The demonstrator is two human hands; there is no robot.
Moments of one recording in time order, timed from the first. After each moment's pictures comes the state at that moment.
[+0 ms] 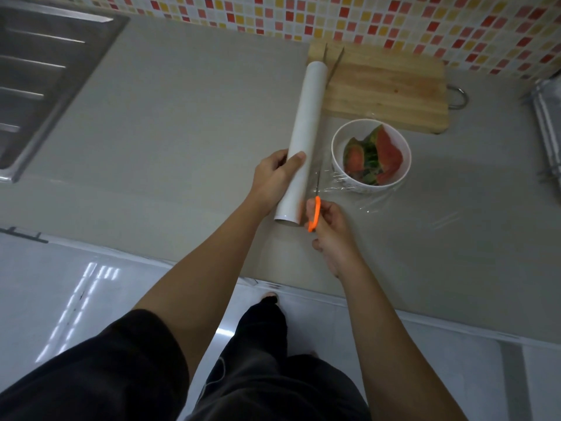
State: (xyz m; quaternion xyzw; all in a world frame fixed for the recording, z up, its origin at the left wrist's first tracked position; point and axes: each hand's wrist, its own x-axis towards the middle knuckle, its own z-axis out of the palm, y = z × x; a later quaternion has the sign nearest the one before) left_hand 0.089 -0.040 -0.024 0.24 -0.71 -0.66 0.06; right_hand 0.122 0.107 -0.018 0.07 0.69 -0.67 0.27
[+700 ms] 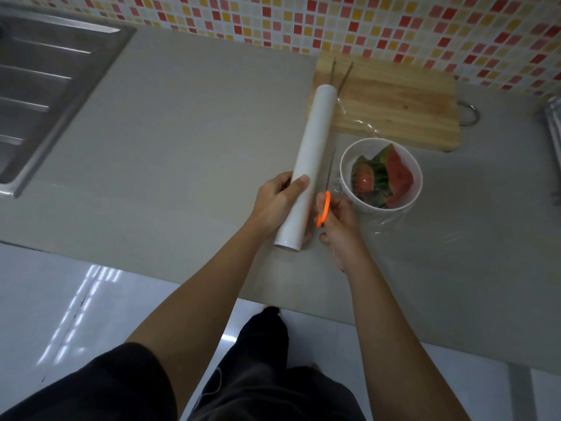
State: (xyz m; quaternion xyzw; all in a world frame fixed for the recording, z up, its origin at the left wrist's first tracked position) left_hand 0.095 -0.047 -0.025 0.24 -0.69 -0.68 0.02; right_hand 0.077 0.088 -0.020 0.04 0.70 -0.67 0.26
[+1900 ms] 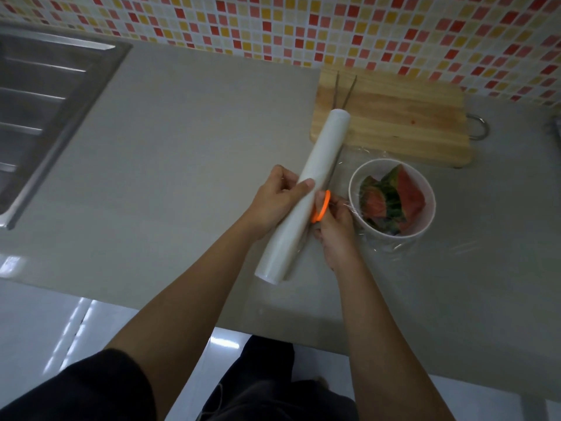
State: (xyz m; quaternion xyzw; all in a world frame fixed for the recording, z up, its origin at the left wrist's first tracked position) left_hand 0.060 -0.086 -0.010 0.22 -0.70 -0.67 -0.03; right_hand 0.044 0.041 -0.027 0.09 0.63 -0.74 0.21
